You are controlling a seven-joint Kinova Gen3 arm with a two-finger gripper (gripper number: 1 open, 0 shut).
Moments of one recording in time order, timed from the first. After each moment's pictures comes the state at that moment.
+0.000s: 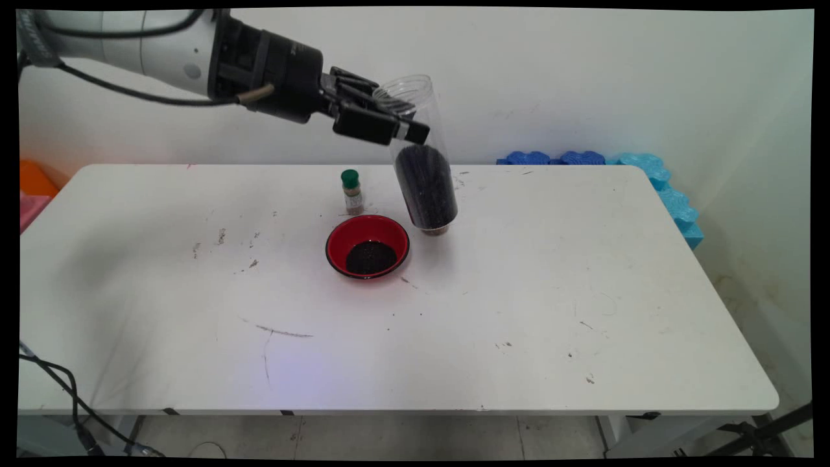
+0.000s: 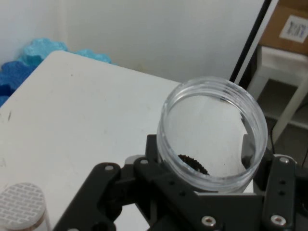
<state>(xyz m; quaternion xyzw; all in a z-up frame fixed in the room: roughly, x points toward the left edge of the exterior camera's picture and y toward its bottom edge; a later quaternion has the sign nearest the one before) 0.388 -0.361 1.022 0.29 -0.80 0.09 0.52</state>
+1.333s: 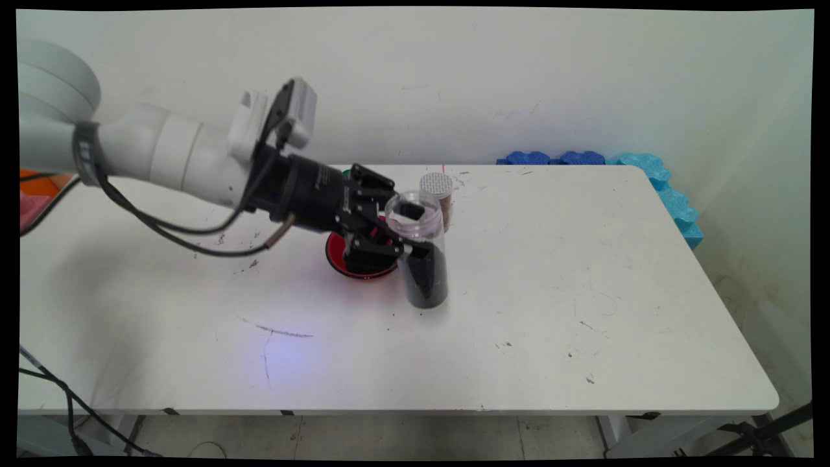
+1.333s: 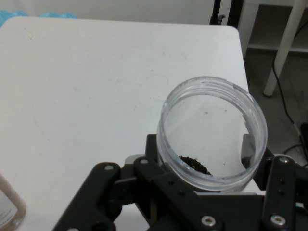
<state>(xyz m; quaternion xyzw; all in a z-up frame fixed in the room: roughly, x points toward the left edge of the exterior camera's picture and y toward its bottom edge) 0.358 -0.321 0.925 0.20 -0.85 0.11 0.47</state>
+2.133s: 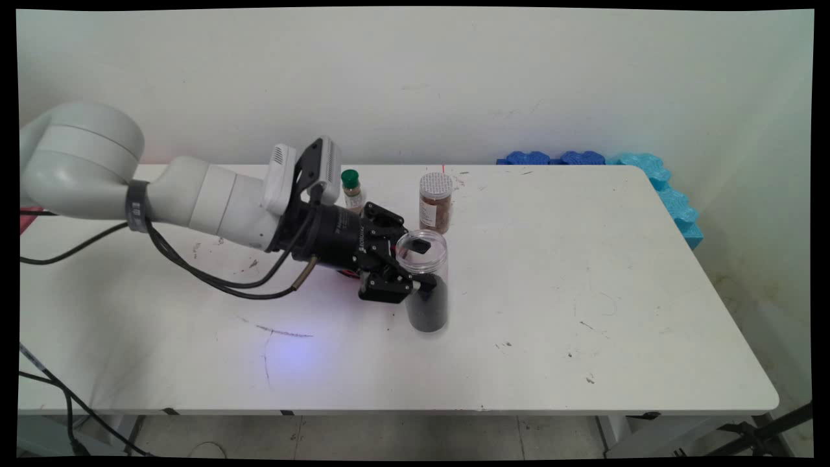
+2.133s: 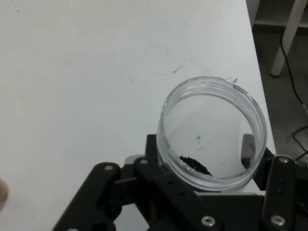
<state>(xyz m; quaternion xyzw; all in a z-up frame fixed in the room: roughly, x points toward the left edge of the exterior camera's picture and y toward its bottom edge) 0.344 -0.320 0.871 0.20 -0.86 0.12 0.46</state>
